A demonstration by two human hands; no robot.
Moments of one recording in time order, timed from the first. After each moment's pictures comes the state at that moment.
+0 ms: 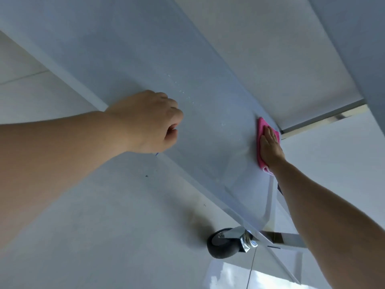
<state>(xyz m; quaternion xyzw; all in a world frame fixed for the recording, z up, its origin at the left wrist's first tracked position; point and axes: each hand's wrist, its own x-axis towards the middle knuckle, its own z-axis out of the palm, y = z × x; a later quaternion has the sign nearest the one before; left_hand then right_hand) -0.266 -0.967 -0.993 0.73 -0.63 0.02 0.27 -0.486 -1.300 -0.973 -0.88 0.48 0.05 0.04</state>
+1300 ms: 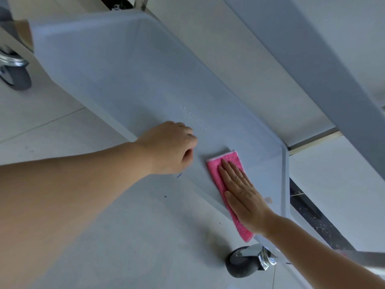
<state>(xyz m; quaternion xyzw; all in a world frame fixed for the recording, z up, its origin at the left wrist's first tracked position) -0.259 -0.957 -0.982 0.72 -0.64 0.04 0.27 -0.489 -1.111 -0.963 -0.99 0.09 0.08 0.06</state>
